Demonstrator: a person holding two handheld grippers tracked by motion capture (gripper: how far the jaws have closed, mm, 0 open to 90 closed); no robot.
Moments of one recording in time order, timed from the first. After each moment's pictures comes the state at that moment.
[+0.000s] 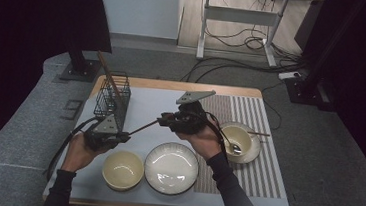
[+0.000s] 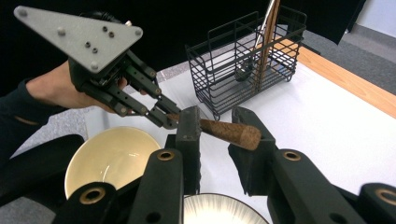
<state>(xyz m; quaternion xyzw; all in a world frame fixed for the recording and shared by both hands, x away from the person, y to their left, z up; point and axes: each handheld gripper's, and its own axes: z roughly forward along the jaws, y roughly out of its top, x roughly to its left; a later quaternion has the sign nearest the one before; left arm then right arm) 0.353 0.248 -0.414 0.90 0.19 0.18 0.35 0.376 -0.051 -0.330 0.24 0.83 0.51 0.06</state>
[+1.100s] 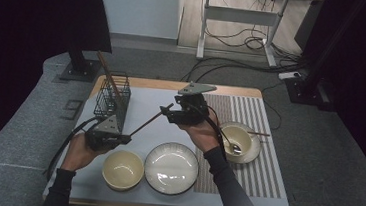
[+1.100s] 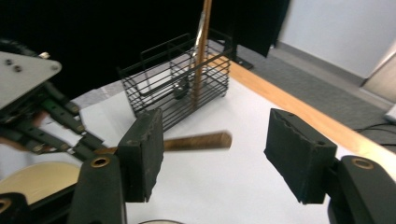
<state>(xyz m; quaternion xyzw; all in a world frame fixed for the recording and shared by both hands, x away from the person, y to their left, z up) 0.355 0.246 -0.413 0.91 0.19 0.14 0.35 0.391 -0.048 -0.321 0.30 0.80 0.49 0.18</state>
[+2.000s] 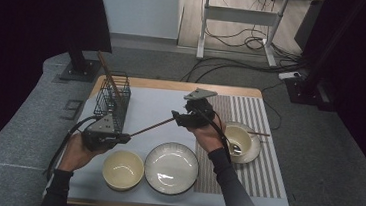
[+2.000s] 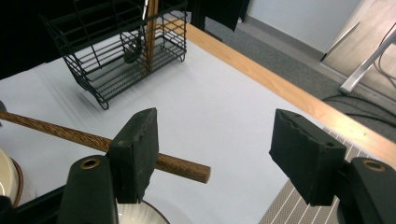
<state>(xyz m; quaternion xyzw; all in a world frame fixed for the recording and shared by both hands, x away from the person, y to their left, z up) 0.349 0.252 -0.404 0.90 0.18 0.14 0.38 0.412 -0.068 -0.361 0.33 0.81 0.43 0.22</state>
